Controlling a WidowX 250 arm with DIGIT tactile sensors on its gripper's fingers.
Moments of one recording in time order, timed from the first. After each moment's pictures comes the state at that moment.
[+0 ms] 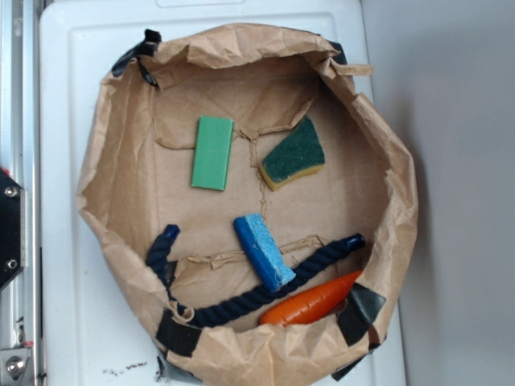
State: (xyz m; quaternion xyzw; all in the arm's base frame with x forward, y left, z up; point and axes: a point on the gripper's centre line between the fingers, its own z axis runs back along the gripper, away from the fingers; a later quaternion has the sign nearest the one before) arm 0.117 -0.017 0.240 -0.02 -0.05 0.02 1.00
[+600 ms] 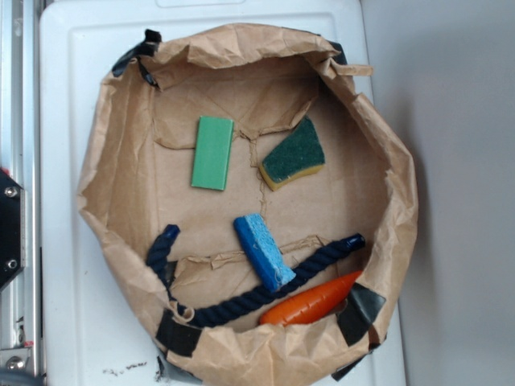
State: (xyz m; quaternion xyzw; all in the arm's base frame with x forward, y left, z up) arm 0.146 -0.025 0.233 -0.03 -0.02 0.03 1.00
